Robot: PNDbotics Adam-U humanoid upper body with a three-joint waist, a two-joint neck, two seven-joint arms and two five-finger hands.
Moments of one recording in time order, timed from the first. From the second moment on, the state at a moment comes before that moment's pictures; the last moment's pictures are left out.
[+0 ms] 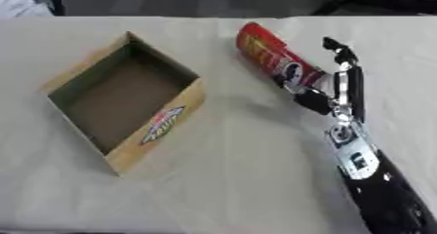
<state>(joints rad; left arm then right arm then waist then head) -0.25 0.33 0.18 -1.91 -0.26 0.00 0.59 -0.60 -0.30 0.12 -1.15 0.44 -0.22 -0.53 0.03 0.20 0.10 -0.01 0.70</state>
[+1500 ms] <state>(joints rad) -0.26 0.33 0.18 -1.91 -0.25 0.01 0.58 -0.68 -0.36 0.08 -1.09 0.44 -0.15 -0.35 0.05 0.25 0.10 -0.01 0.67</state>
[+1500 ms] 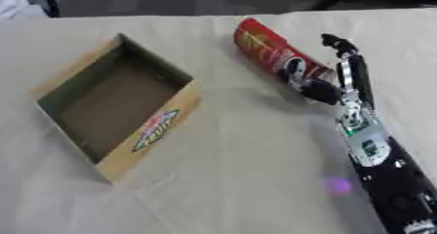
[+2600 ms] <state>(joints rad) -0.27 0.32 0.18 -1.91 -0.25 0.01 0.58 -0.67 -0.36 0.09 -1.09 0.48 -0.16 -0.30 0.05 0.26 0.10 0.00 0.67</state>
